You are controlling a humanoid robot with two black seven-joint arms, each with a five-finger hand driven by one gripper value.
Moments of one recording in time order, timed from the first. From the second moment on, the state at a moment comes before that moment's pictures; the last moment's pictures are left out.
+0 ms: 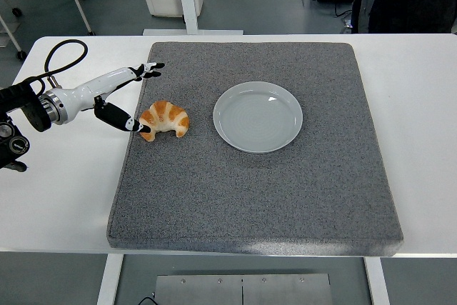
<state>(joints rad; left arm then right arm) -0.81 0.75 -0.44 -1.34 1.23 -0.02 -0.12 -0.11 0.00 0.00 0.13 -0.10 -0.04 0.25</state>
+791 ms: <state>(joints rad) -0.82 0.63 -0.35 -1.24 1.26 0.12 -0.11 -0.11 0.00 0.00 0.13 -0.10 -0.04 0.25</state>
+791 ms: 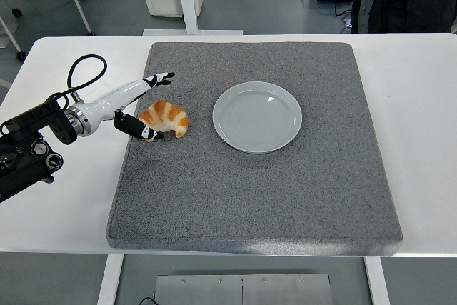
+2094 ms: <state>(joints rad) -0.82 0.52 -0.35 -1.10 1.27 0.18 -0.11 -0.10 0.00 0.00 0.13 -0.10 -0.04 0.25</state>
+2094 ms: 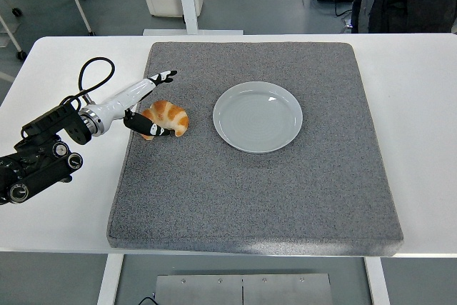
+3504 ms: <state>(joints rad) -0.94 0.58 -0.31 -1.15 1.25 0.18 -0.16 -0.11 0.00 0.00 0.13 -0.10 -0.04 0.25</state>
